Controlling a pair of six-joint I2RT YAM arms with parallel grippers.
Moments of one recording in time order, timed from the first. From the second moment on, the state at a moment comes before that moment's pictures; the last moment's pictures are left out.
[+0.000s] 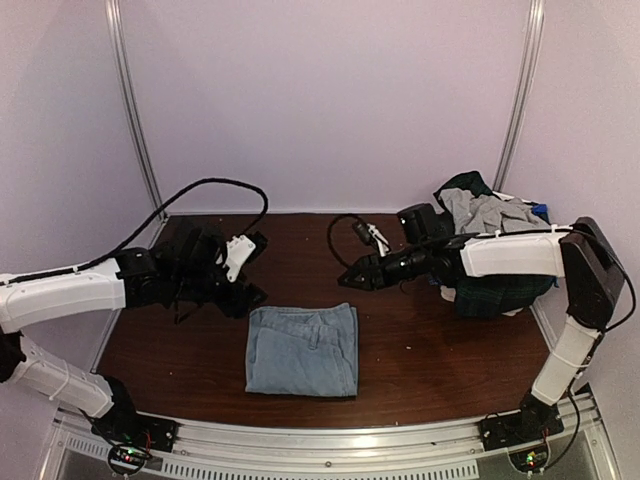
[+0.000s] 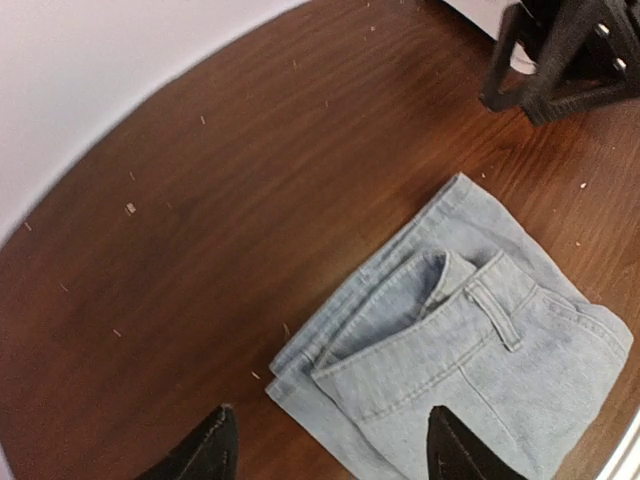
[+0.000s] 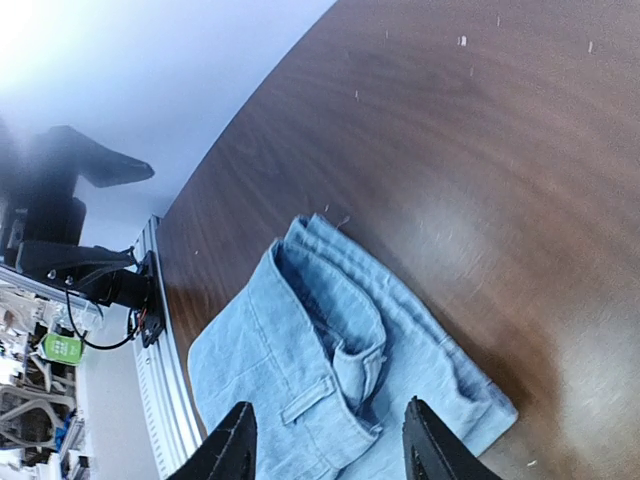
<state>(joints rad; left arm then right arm) -0.85 1.27 0.96 -0.40 -0.15 0.06 0.61 1.73 1.14 -0.02 -0.66 0.35</state>
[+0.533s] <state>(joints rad) -0.77 1.33 0.66 -0.12 0.17 -0.40 0.76 1.84 0.99 0.08 -0.63 0.49</state>
